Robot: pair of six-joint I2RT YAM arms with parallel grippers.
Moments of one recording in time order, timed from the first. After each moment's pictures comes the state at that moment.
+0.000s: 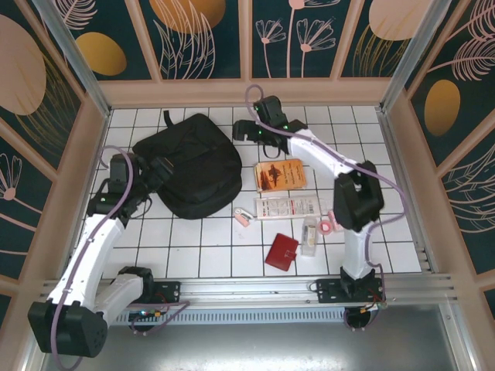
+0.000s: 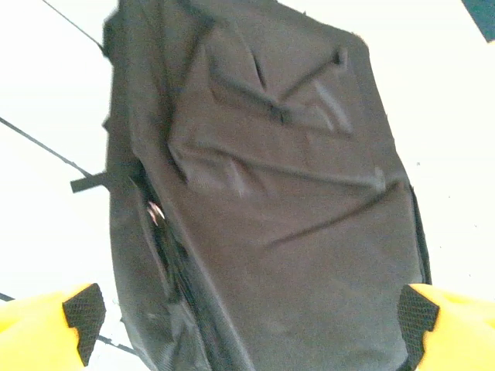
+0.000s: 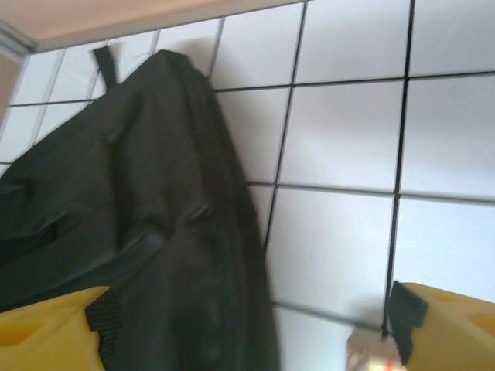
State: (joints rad) left arm -0.11 0.96 0.88 -0.63 -0.03 -0.83; right arm 0.60 1.90 1.59 -0.40 -0.05 0.51
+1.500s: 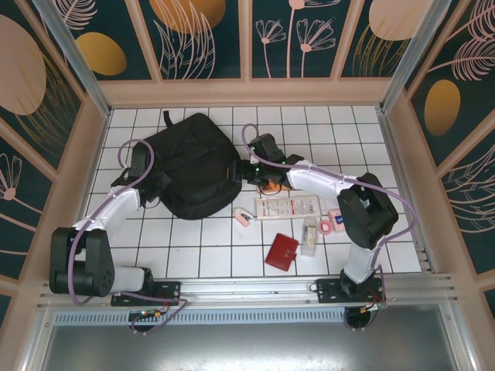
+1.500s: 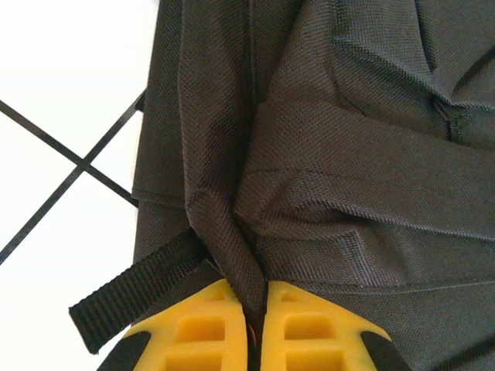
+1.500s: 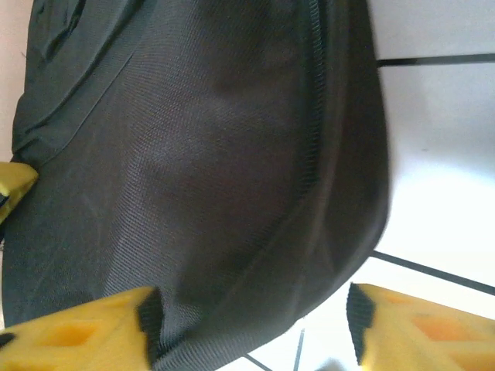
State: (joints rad) left arm -0.09 1.35 0.77 -0.36 -0.03 -0.85; right arm 0.71 1.81 1.24 -0.24 -0.30 0.72
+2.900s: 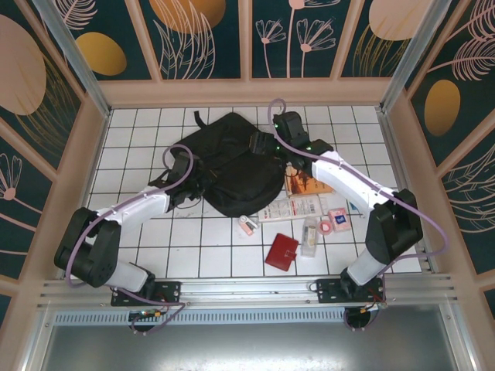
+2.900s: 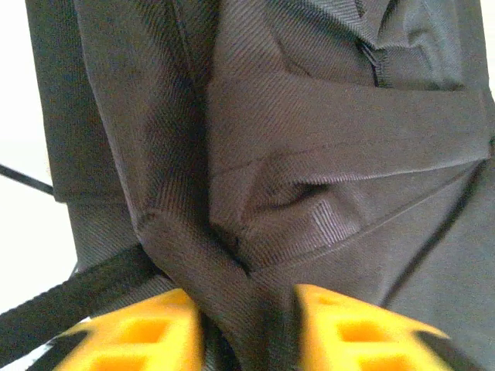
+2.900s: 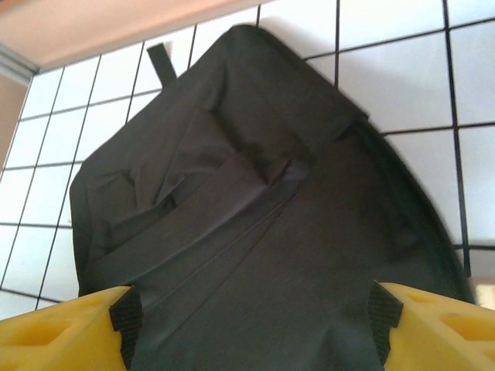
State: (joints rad) left arm -0.47 1.46 0.79 -0.14 0.04 -1.17; right arm 0.60 1.61 1.32 -0.40 0.02 0.58
